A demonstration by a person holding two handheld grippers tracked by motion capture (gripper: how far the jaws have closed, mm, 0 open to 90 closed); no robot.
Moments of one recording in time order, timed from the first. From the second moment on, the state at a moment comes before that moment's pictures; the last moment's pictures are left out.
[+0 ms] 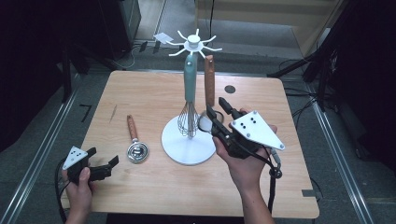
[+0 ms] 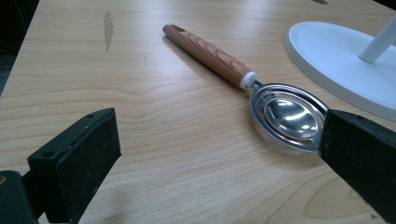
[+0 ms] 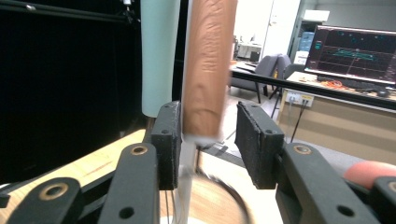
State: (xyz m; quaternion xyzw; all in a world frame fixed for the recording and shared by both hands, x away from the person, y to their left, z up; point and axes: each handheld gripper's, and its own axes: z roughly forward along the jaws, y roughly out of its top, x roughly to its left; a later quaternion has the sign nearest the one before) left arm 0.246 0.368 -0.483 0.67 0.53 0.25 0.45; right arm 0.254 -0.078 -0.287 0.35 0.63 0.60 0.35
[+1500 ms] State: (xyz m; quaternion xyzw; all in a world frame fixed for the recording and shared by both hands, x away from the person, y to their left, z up) left arm 0.247 0.367 -0.483 0.67 0.53 0.25 0.45; right arm 0.318 -0.076 -0.268 0.29 0.57 0.69 0.36
